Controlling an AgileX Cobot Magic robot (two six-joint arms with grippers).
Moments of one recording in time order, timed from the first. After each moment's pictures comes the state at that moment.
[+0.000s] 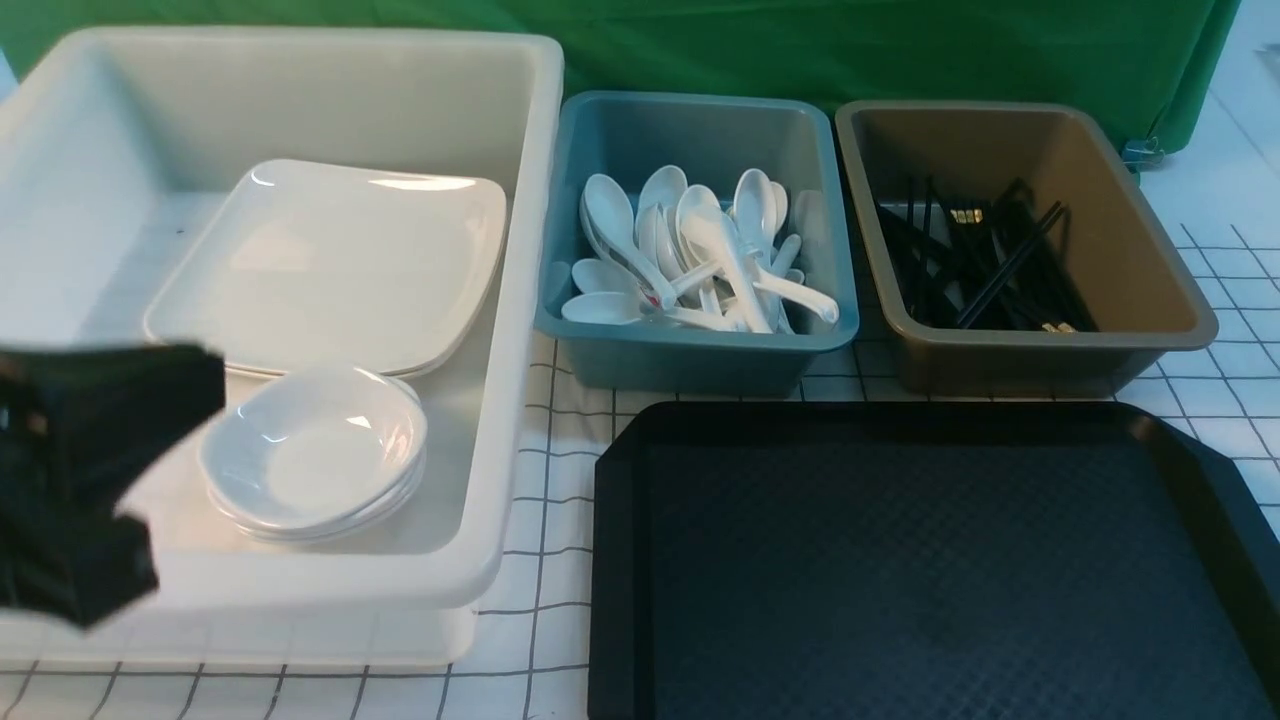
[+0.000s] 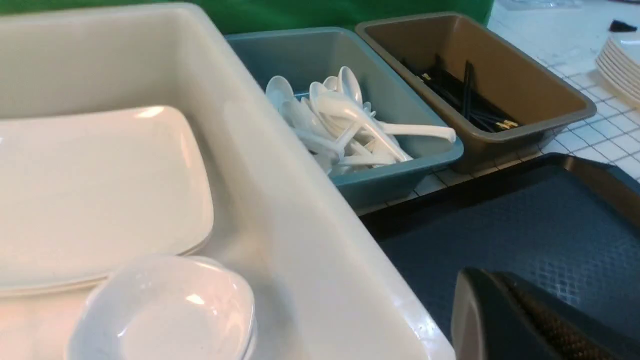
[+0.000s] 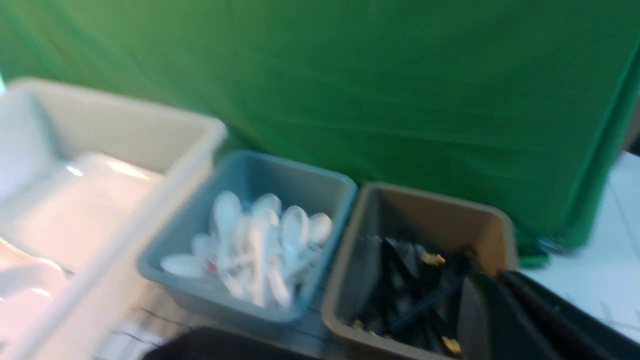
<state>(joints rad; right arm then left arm) 0.74 0.56 -1.05 -0.53 0.78 0.41 -0.40 0.58 -0.65 -0.14 0.49 -0.01</state>
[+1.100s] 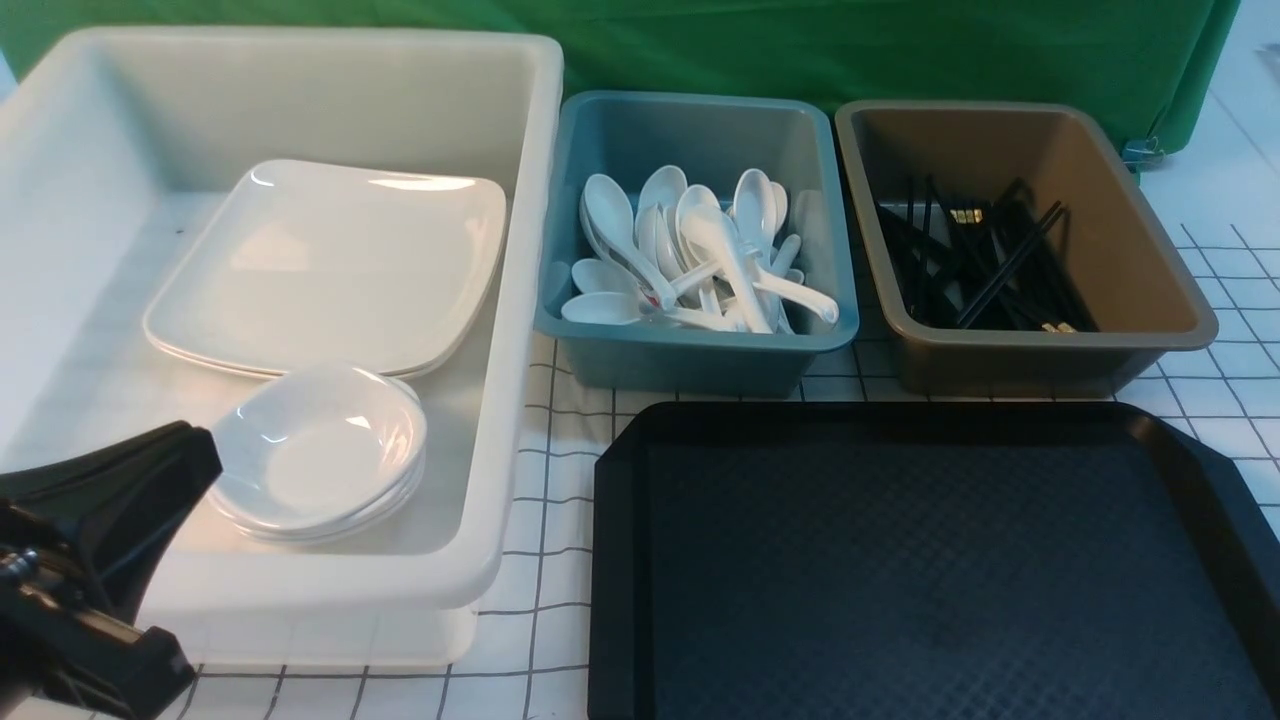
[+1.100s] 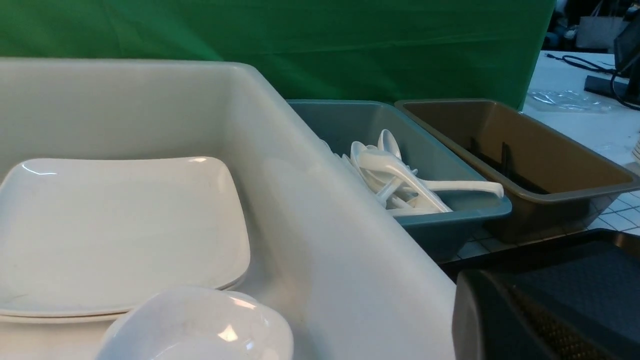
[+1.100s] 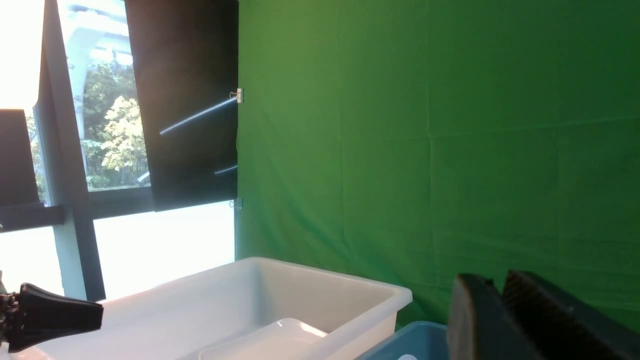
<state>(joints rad) 0.74 0.10 -0.43 -0.54 0.09 0.49 -0.40 0.47 -0.30 -0.08 0.03 -0.06</state>
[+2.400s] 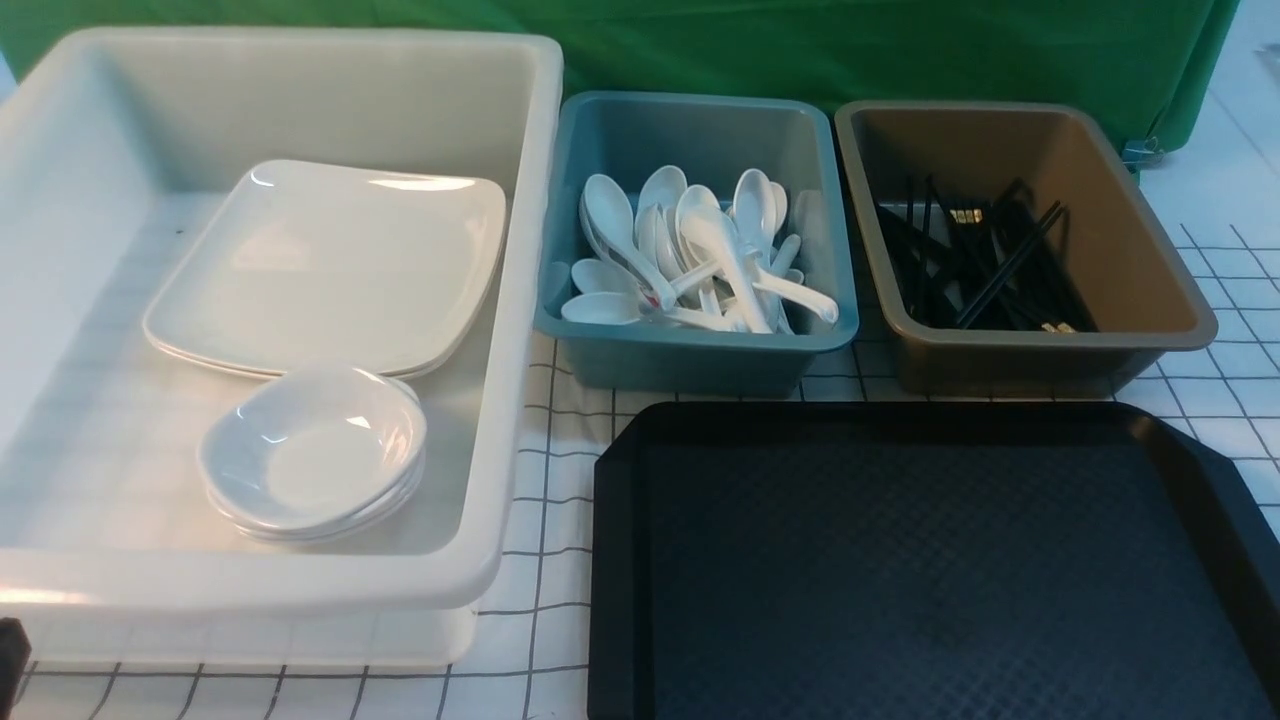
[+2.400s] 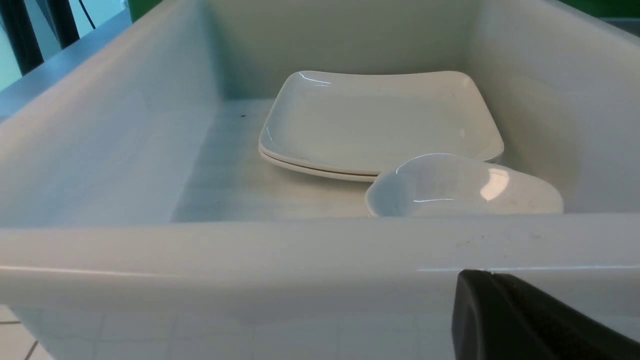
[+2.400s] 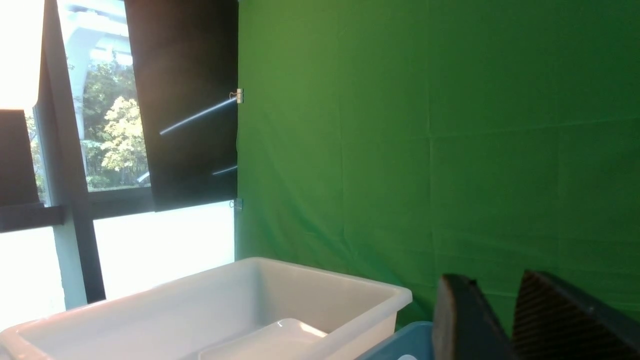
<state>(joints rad) 0.74 0.10 -0.43 -0.54 0.09 0.49 0.05 0.00 0.01 -0.08 0.23 0.10</state>
